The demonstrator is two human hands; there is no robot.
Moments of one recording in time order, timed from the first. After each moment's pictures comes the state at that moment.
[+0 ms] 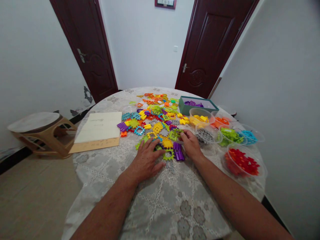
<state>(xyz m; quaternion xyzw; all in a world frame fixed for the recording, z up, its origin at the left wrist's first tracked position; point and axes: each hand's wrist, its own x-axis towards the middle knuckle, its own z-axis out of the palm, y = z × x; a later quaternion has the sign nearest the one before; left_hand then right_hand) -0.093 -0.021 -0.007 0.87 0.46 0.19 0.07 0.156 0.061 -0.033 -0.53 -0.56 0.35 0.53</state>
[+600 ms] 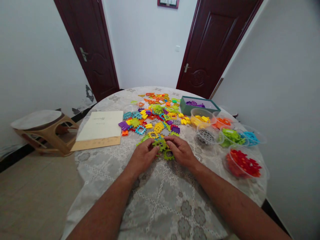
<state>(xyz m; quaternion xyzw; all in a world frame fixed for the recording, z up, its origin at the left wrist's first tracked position) -0.088 -0.009 0.006 0.61 0.53 0.40 0.44 0.117 0.023 -0.011 -0.40 -0.74 0.30 0.45</state>
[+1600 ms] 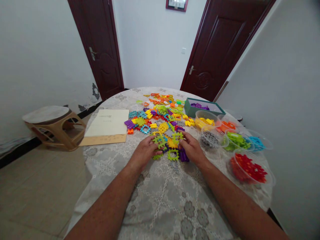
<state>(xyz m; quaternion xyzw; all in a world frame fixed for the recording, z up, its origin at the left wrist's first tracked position) -0.088 -0.010 0.016 0.39 0.47 0.49 0.62 0.136 0.031 -0.004 -0.49 -0.65 0.38 0.44</state>
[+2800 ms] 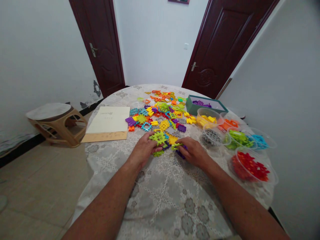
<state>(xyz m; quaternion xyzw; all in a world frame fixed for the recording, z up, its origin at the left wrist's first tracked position) -0.091 -0.006 0.012 0.35 0.49 0.51 0.61 0.151 0.016 0.010 -0.42 -0.86 0.15 0.26</state>
